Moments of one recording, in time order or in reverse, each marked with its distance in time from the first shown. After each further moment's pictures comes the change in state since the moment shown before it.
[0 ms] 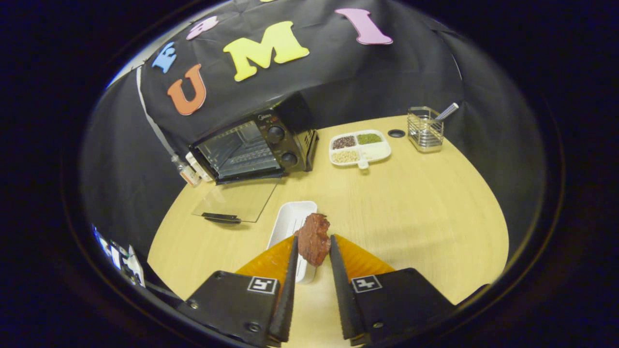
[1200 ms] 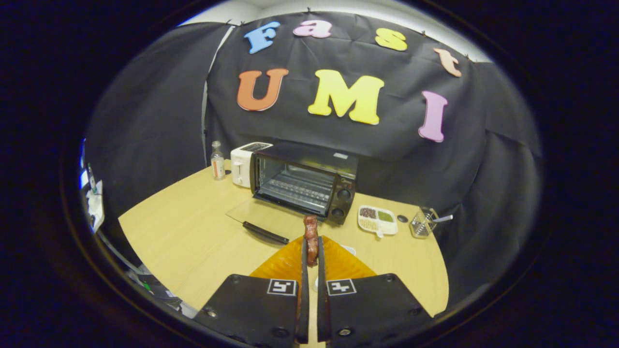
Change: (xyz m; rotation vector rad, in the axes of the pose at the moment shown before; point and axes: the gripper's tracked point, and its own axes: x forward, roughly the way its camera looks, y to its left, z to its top) arm -0.101 0.187 0.030 -0.520 -0.298 -0.114
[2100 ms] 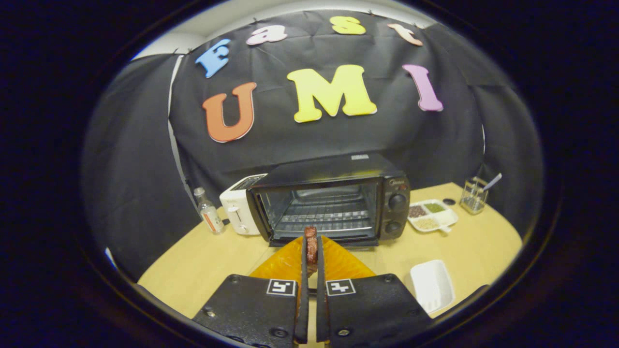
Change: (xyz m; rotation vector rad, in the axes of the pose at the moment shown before) arm 0.183 0.079 0.026 0.483 -0.108 0.026
